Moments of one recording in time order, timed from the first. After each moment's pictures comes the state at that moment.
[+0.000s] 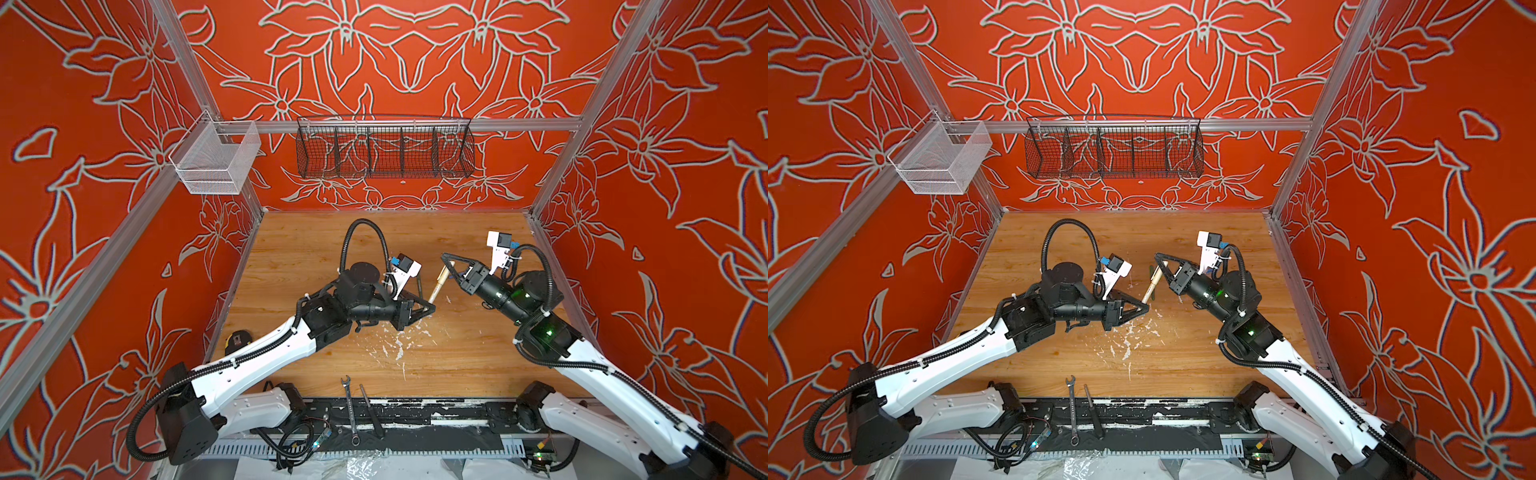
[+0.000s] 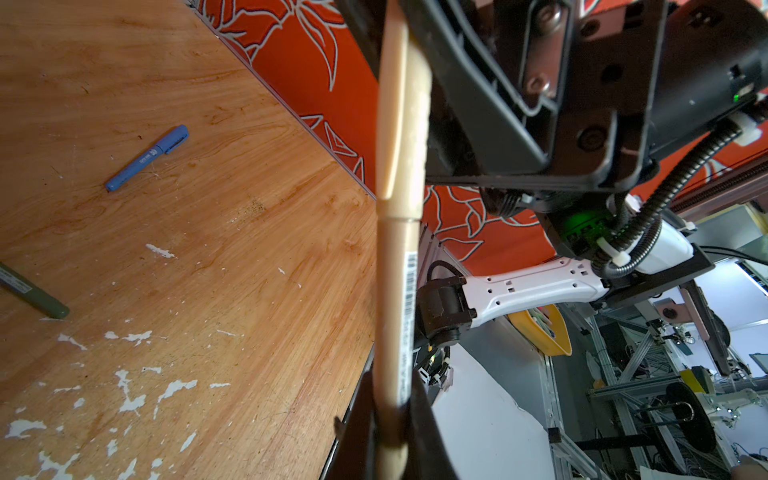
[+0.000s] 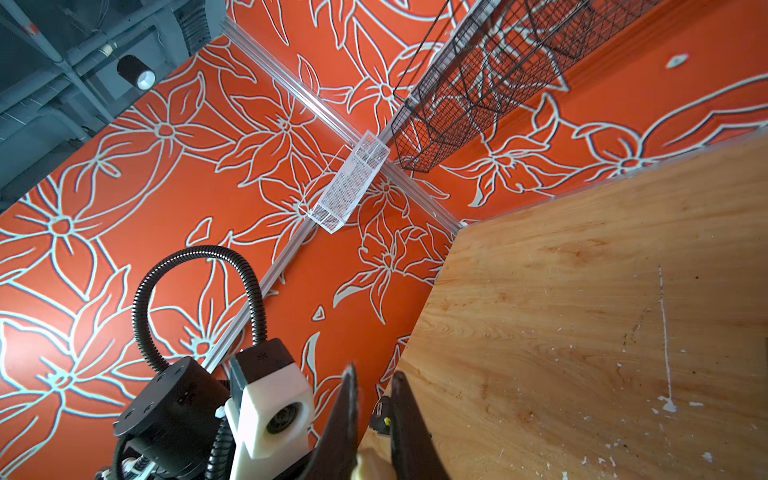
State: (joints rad) left arm -0.80 1.16 0.99 -0.15 0.52 -0.53; right arm 0.61 0.83 0.71 0.24 -0.22 0.93
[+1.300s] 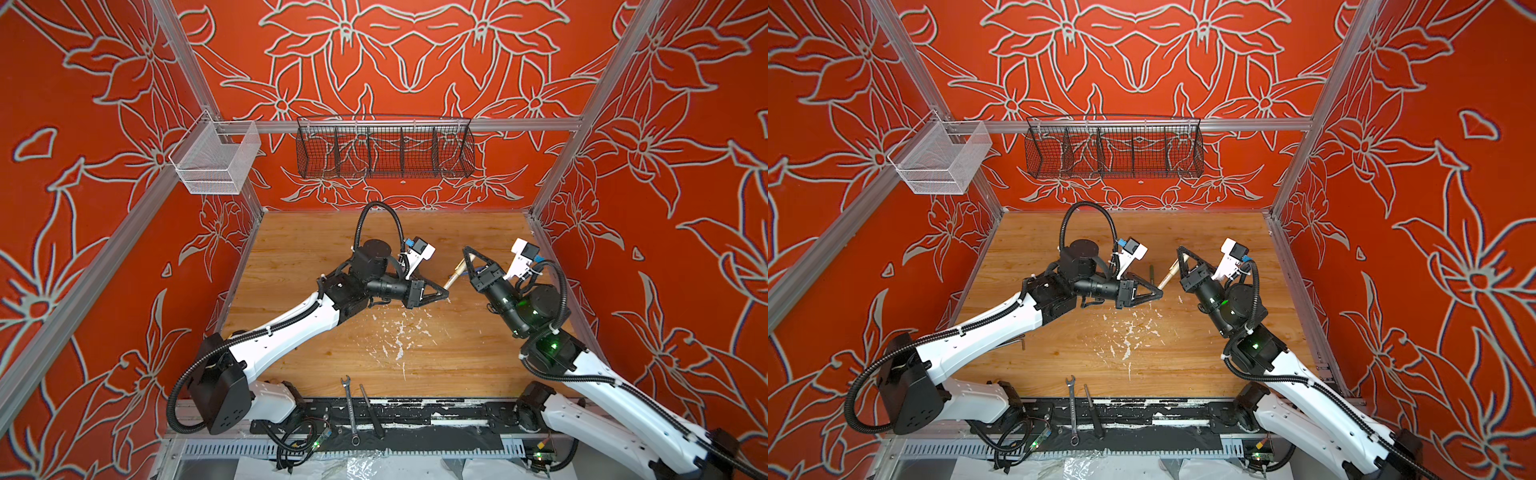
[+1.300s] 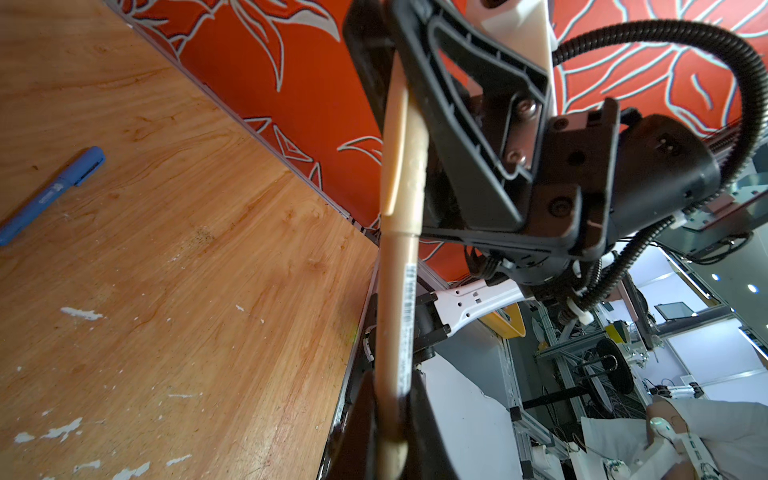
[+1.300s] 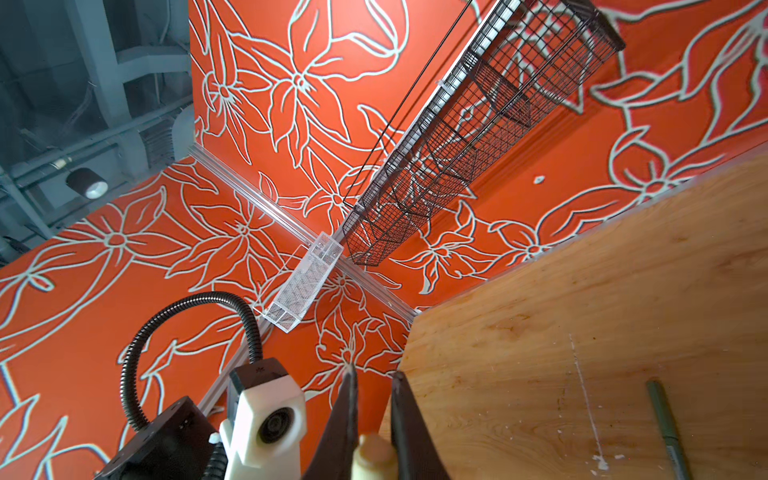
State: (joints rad) left arm -0.71 1.37 1.11 0.03 0.78 -0.56; right arm 0.70 0.73 0.67 0.22 0.17 0.89
